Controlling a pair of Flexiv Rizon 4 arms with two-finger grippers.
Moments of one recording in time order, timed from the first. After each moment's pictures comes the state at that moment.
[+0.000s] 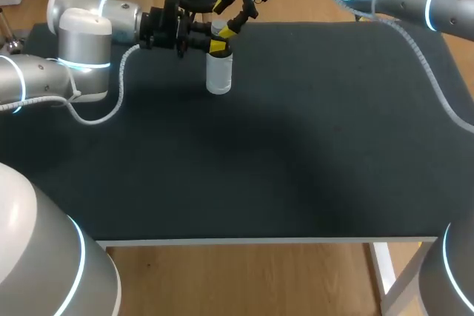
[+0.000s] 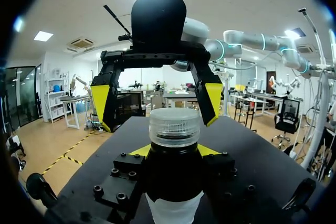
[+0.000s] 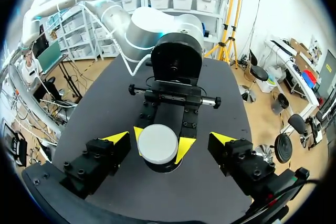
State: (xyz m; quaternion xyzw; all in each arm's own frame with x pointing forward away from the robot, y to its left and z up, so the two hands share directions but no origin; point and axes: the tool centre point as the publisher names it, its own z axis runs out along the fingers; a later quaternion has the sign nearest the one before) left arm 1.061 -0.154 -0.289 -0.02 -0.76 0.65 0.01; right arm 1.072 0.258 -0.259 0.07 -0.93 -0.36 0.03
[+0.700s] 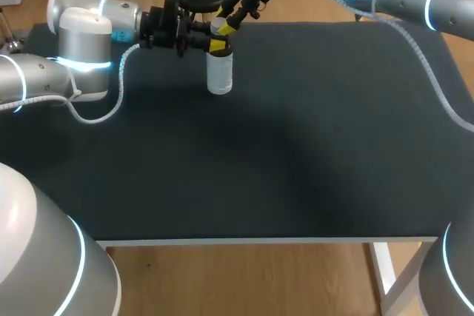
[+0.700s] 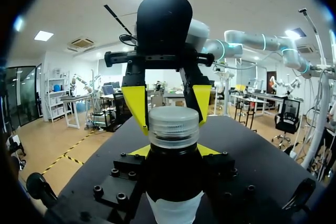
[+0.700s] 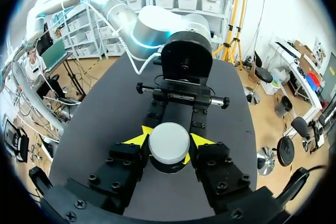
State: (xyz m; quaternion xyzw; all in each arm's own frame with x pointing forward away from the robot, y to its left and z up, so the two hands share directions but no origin) left arm 1.063 -0.154 -0.290 -0.02 -0.76 0.65 0.01; right arm 1.064 0.256 -0.261 0.10 -0.93 -0.36 0.04
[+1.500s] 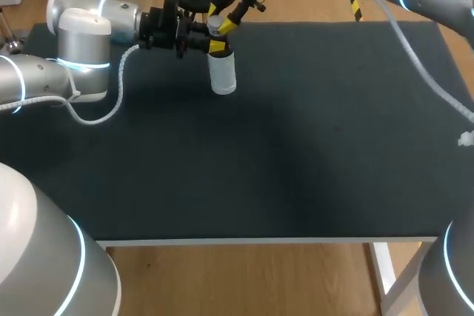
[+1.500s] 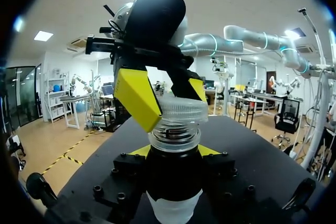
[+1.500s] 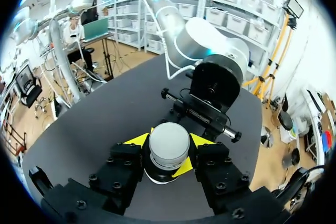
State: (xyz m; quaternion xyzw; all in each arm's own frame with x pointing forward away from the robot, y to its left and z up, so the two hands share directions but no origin) left arm 1.061 -0.153 -0.290 -0.02 -0.76 0.65 0.01; right arm 1.061 0.265 -0.251 0.30 -0.87 -0.38 0.09
